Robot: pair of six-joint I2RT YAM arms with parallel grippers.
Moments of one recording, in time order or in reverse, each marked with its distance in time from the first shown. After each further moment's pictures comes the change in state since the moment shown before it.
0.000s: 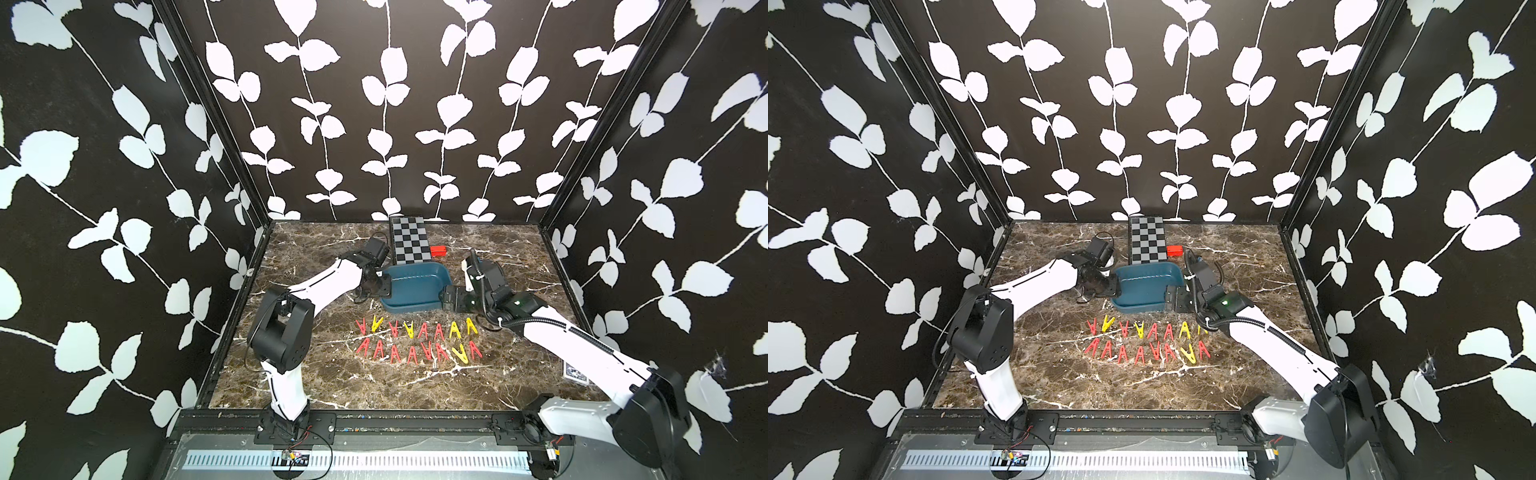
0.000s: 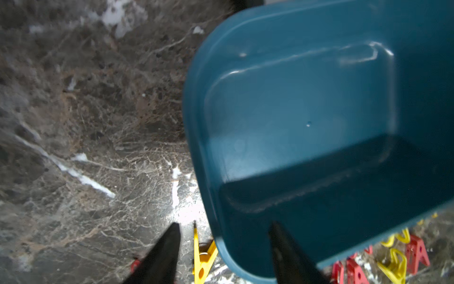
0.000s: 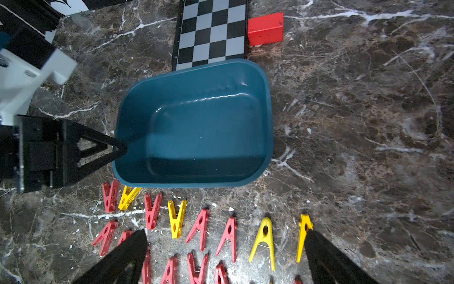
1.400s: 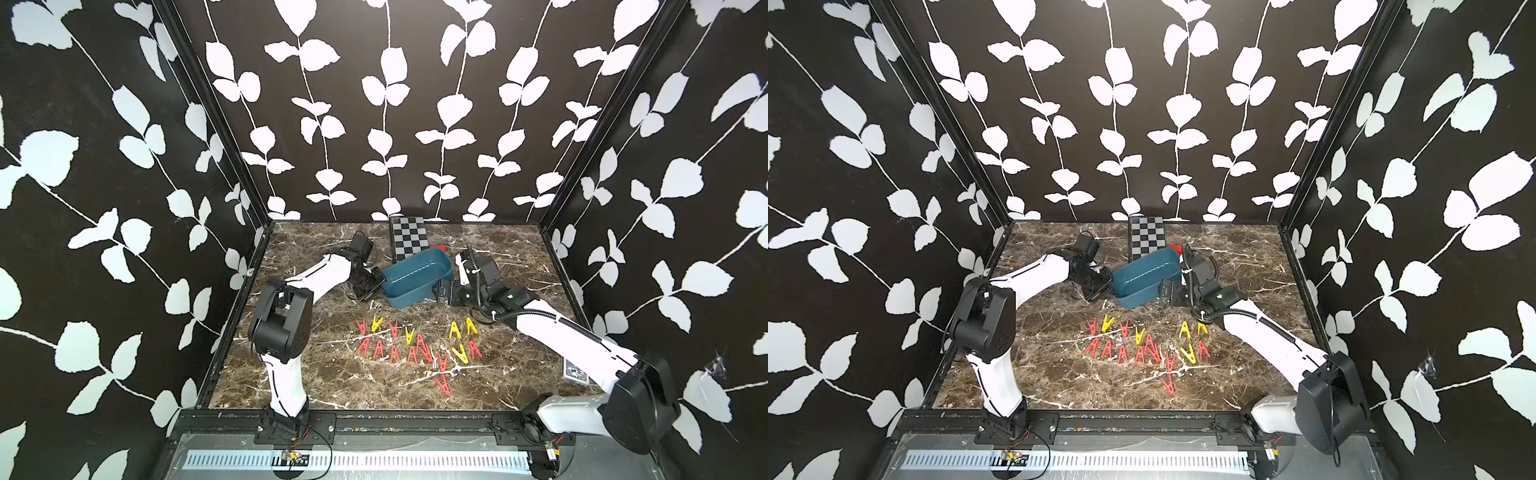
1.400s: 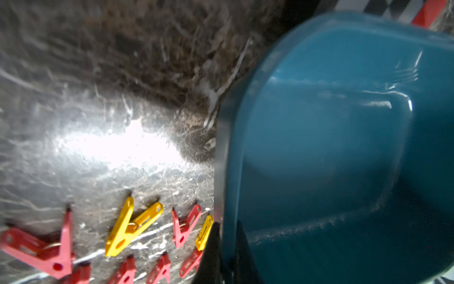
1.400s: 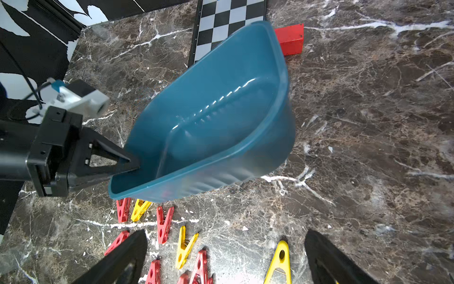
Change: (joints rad) left arm 0.130 0.044 0.003 0.003 0.445 -0.512; right arm -0.018 0.055 0.015 0.076 -0.048 -0.006
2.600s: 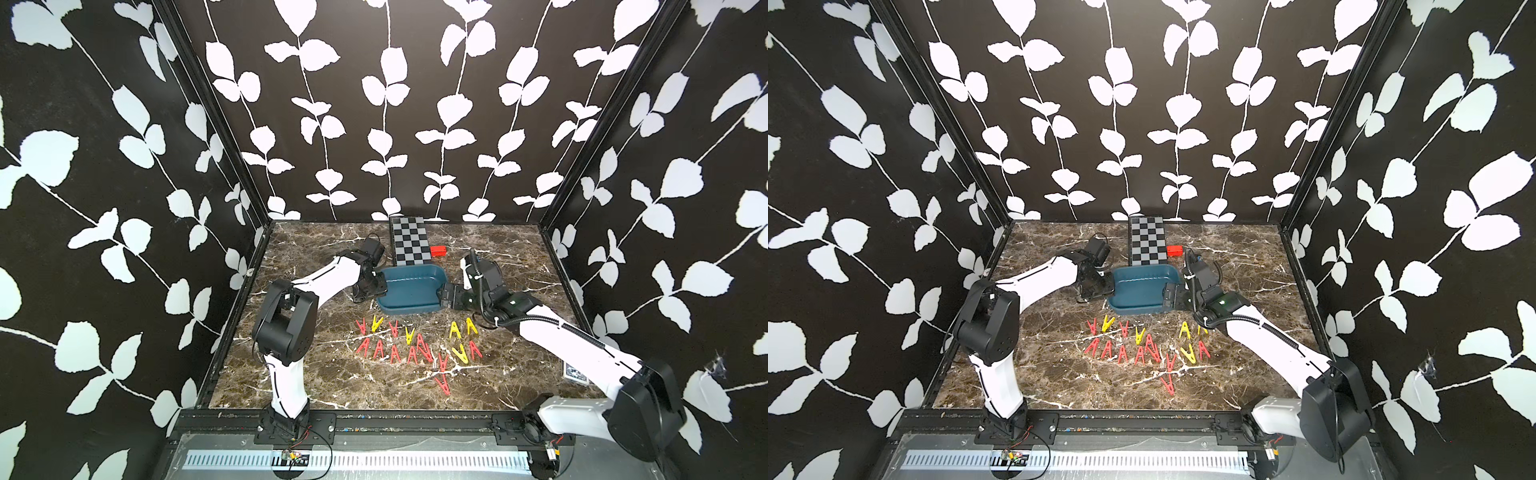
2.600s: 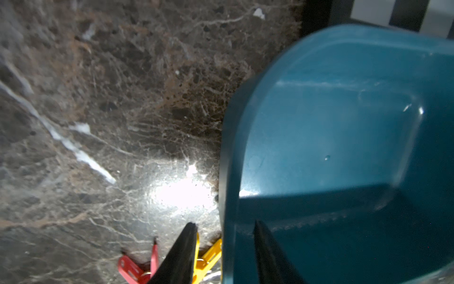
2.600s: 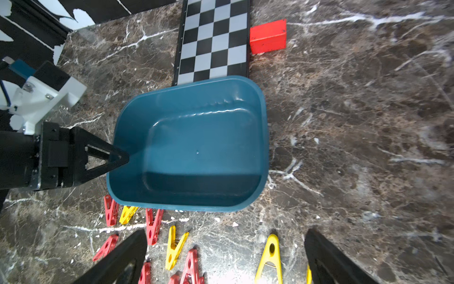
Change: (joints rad) left arm -0.085 -0.006 0.014 -0.032 -0.399 0.309; right arm -0.001 -0.059 -0.082 0.033 0.062 0.021
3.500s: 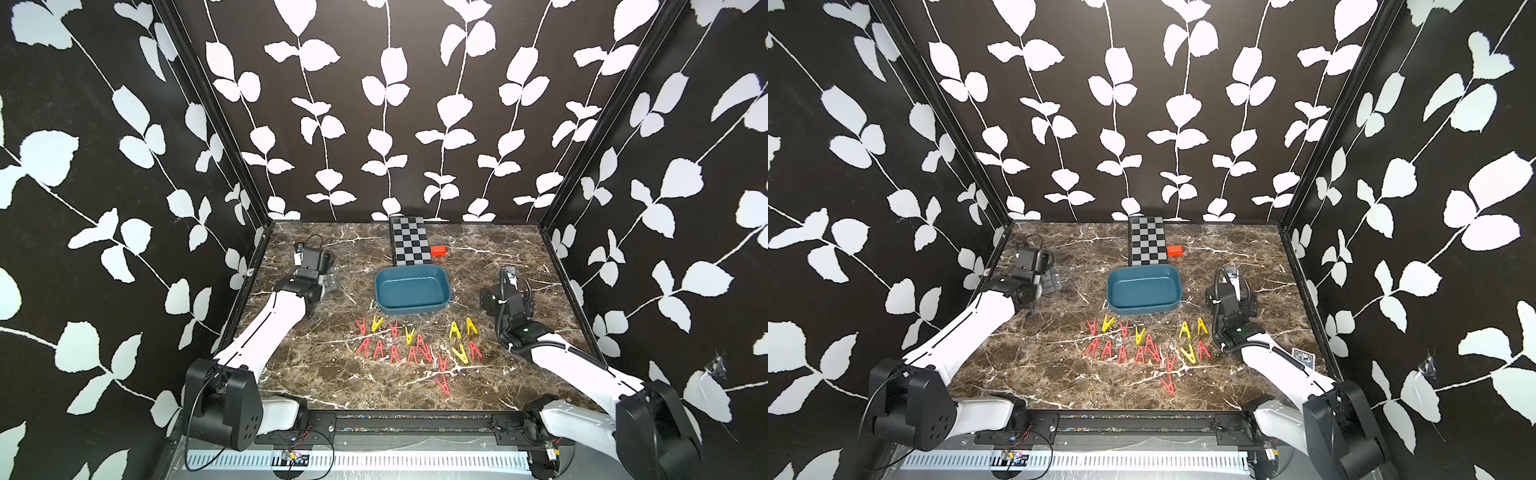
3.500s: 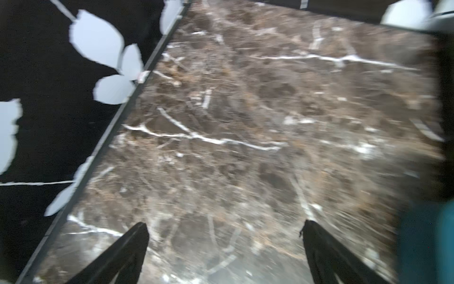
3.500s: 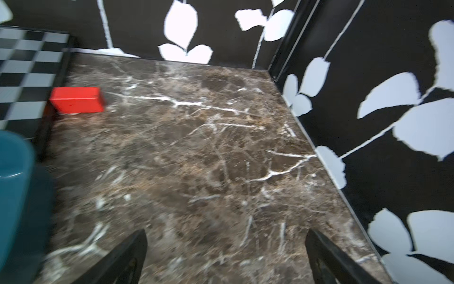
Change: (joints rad) left arm 0.285 -0.563 -0.444 0.246 -0.605 0.256; right arm -0.189 -0.101 -0.361 0.441 0.595 -0.407
